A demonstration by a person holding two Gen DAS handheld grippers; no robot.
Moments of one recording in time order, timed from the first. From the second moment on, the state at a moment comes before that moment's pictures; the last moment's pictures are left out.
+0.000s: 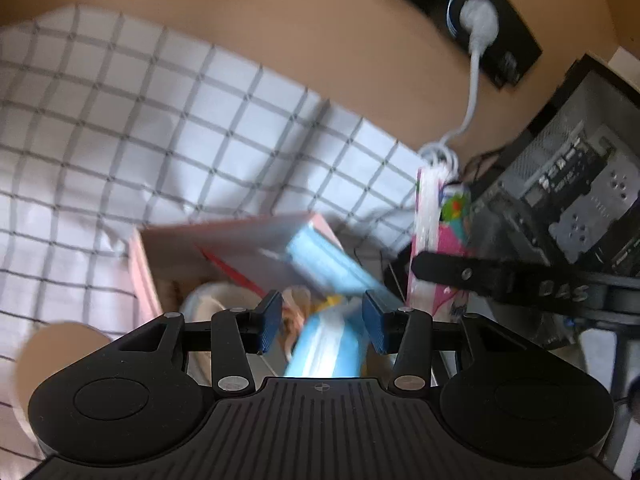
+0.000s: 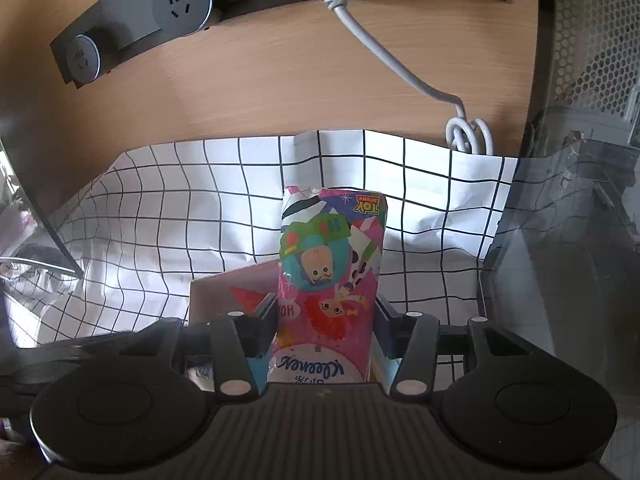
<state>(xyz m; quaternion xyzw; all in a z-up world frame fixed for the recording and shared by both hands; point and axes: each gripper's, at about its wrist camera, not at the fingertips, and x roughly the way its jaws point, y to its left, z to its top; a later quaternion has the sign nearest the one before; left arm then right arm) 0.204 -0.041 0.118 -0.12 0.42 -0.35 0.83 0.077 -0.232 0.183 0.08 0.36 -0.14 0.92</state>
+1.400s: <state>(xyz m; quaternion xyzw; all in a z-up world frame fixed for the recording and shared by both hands) 0.043 0.104 0.056 -0.05 0.37 -0.22 0.90 -0.016 -0.121 0.111 0.02 0.34 -0.07 0.94</state>
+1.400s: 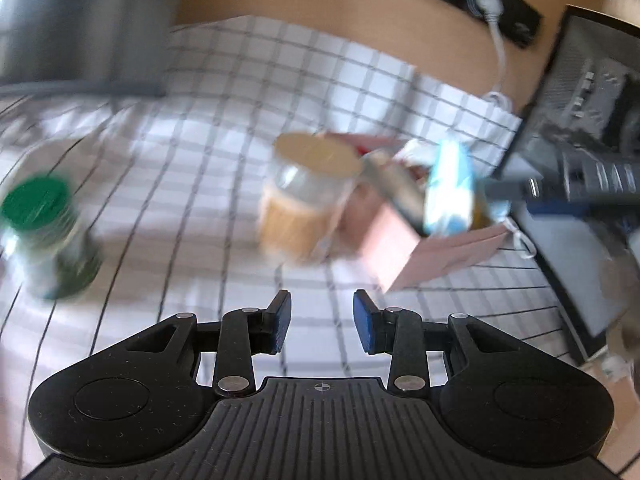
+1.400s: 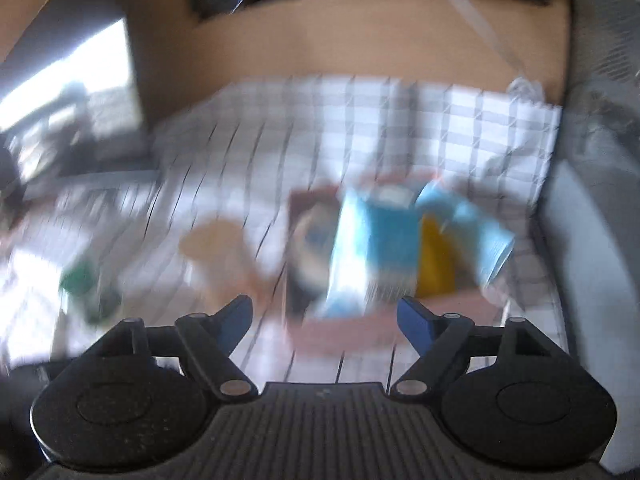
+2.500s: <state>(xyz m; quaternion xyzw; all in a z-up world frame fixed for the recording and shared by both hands) -0.053 0.002 -0.003 0.00 0.31 0.01 0.95 -0.052 -0.173 -0.008 -0.08 0.32 0.02 0.94</state>
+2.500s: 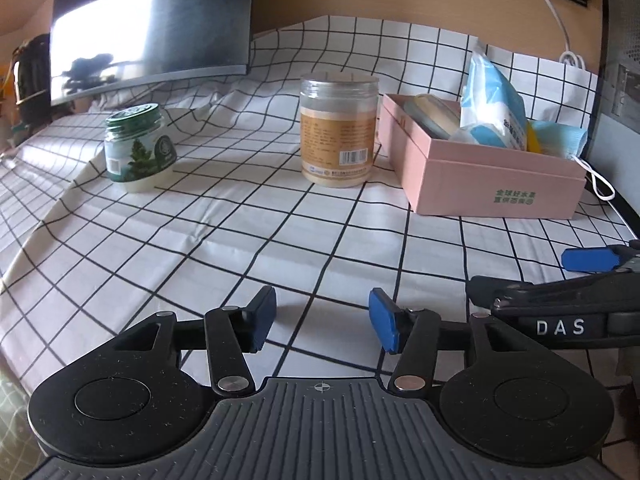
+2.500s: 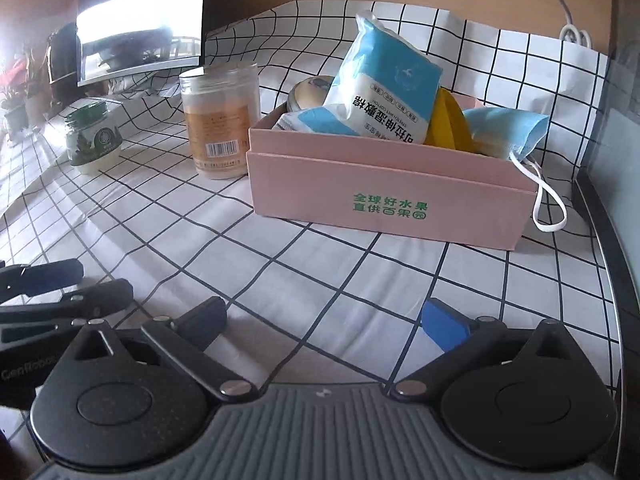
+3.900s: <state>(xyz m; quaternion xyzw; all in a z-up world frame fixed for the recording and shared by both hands) -0.054 0.004 -0.004 -0.01 0.31 0.01 0.95 -0.052 -0.173 -0.007 -0.08 0.32 0.02 0.94</state>
